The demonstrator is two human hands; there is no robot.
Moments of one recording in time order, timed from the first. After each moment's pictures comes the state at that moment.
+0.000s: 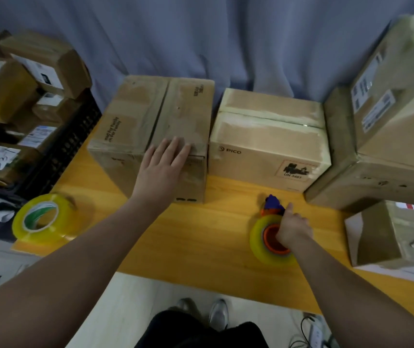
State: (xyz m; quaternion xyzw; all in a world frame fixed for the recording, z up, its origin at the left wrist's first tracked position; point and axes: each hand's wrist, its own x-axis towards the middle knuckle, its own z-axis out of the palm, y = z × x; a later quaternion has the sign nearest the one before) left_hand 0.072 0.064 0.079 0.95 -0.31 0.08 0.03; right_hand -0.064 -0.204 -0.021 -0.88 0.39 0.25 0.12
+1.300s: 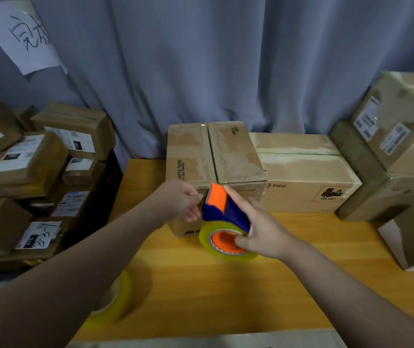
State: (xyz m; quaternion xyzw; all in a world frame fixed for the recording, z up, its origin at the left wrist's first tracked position) left_hand 0.175 0.194 0.172 0.82 -0.24 -0.33 0.40; right_hand 0.040 0.027 0.116 -0.92 0.06 0.01 0.38
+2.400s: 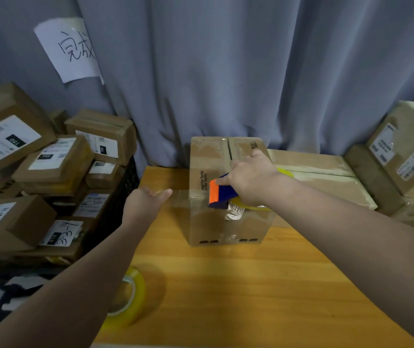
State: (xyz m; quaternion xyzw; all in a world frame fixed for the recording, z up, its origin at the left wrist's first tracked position) left_hand 0.239 0.267 0.119 0.91 -0.07 -0.03 0.40; right_hand 0.138 0.079 0.241 -0.95 -0.02 0.13 -0.30
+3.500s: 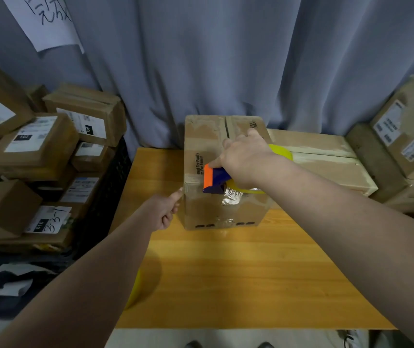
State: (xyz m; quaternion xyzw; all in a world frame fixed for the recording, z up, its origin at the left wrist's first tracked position) left_hand 0.238 0.226 0.078 0.77 0.13 -0.41 0.47; right_hand 0.148 0.086 0.238 -0.95 -0.01 0.15 -0.26
